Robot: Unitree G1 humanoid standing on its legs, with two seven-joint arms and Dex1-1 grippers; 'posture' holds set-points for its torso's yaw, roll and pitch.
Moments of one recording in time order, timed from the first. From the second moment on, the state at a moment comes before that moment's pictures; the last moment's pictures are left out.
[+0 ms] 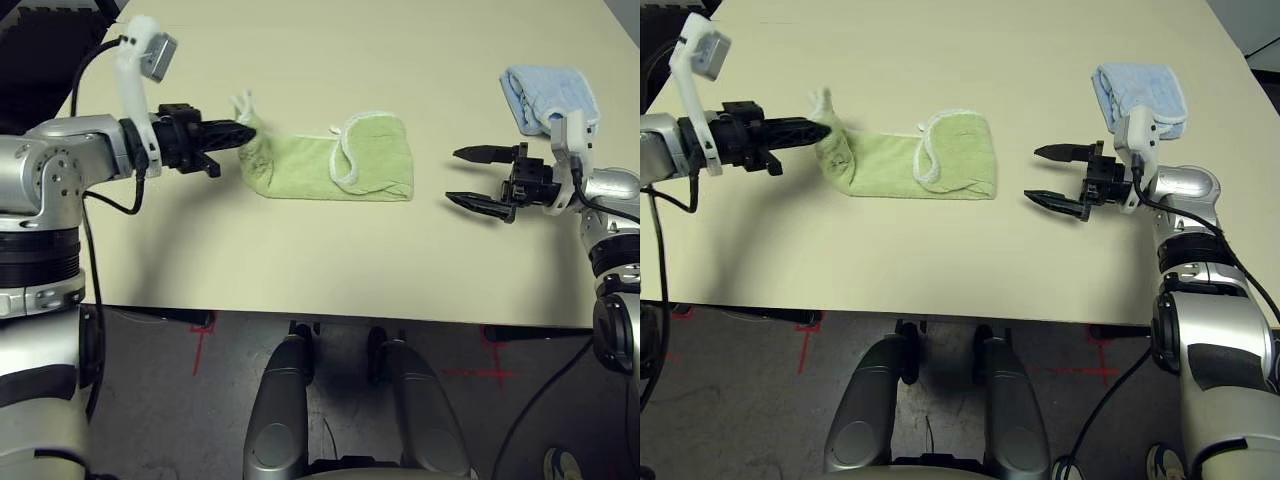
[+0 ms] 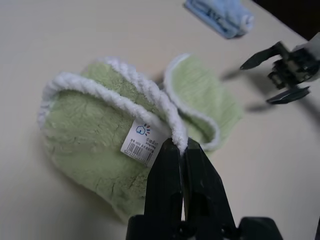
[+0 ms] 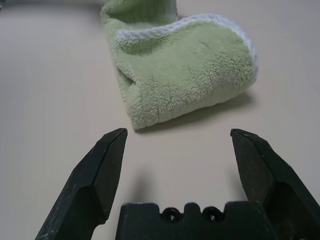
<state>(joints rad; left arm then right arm) -0.99 0.76 0.07 0.02 -0.64 1.12 -0.86 -0.94 -0.61 -0.13 1.08 0.25 -0.42 1.52</state>
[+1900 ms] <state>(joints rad) -1.10 0.22 -0.17 0.28 -0.39 0.88 -0.73 -0.96 -0.60 -0.13 1.09 0.24 -0.43 1.50</state>
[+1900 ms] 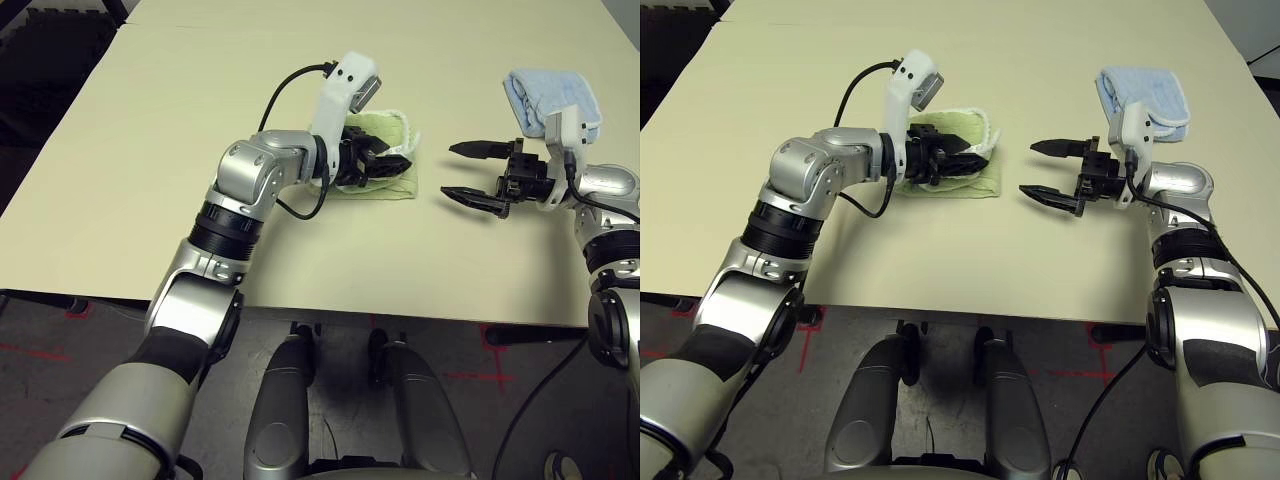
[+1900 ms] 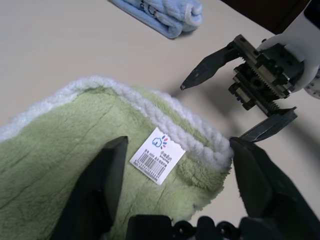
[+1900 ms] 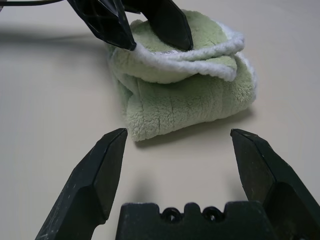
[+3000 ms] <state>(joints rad) -0.84 0.55 -0.02 0.22 -0.35 0.24 -1.10 -1.01 -0.56 -0.17 1.03 0.31 -0.28 1.56</state>
